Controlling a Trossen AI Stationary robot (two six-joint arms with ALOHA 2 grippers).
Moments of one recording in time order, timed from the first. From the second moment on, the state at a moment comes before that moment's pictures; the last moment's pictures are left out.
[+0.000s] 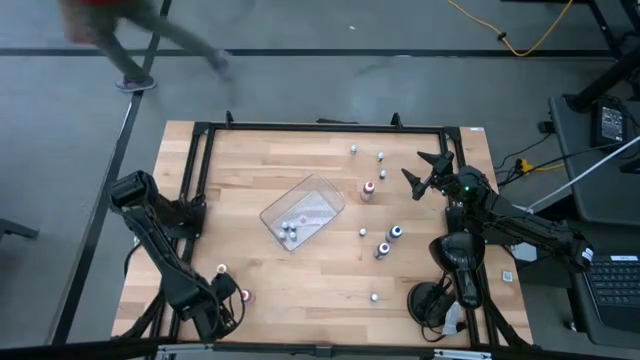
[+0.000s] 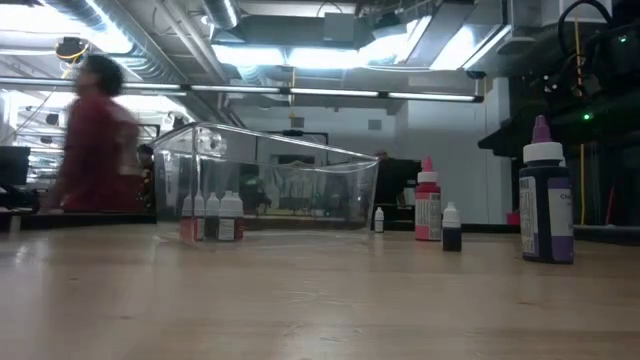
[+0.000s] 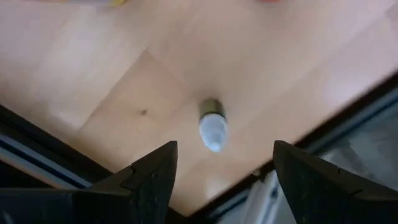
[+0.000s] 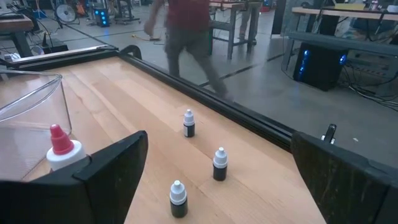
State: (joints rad) left arm -0.99 1.66 1.10 -0.88 0.10 -1.81; right arm -0.56 0.21 0.01 0.05 0.18 0.02
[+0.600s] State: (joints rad) left arm -0.99 1.71 1.06 -0.86 0.13 -1.77; right arm -0.56 0.21 0.01 0.05 0.18 0.02
